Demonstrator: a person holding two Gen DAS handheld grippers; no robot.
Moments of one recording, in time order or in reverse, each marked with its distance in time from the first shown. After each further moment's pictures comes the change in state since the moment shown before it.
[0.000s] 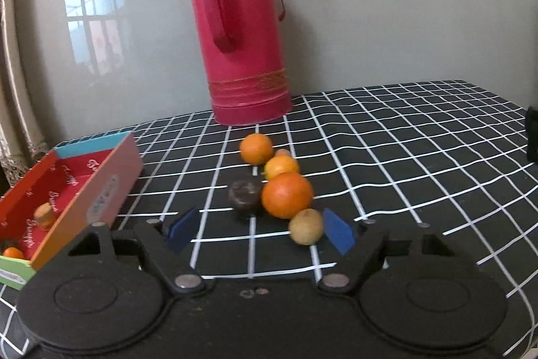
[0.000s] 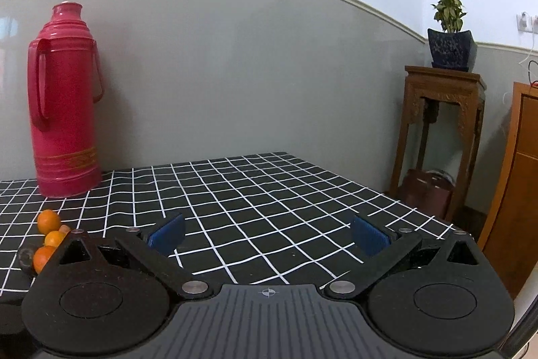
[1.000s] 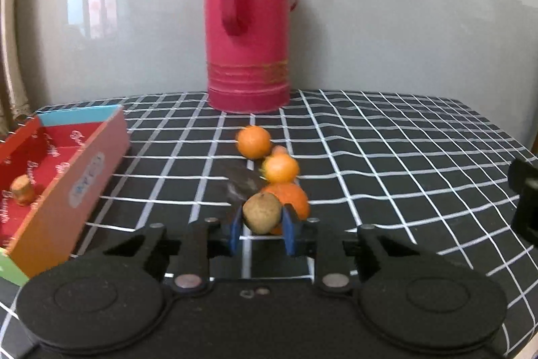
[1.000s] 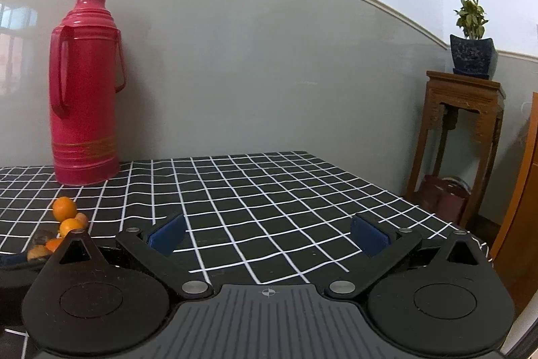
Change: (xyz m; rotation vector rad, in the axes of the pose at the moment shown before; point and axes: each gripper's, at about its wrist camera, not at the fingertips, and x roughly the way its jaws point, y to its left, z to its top) left arm 0.011 0.027 0.007 -0.134 0.051 -0.072; right arm 0.002 0.019 -0.004 -0.049 0.006 0.064
